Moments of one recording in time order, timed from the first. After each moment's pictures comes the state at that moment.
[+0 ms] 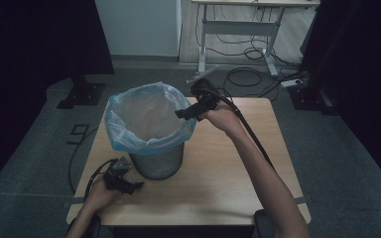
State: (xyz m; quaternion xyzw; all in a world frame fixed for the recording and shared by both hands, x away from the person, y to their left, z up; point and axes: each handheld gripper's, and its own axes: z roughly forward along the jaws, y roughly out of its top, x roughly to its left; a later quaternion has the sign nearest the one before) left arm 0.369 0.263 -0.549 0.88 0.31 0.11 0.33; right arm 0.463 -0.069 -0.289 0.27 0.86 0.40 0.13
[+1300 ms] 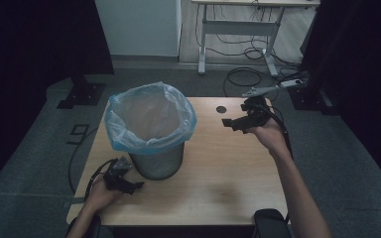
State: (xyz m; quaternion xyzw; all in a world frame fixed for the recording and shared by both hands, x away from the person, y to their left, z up) left arm 0.369 0.262 -0.549 0.88 0.32 0.12 0.33; right arm 0.440 -0.204 -0.328 0.36 0.82 0.42 0.16
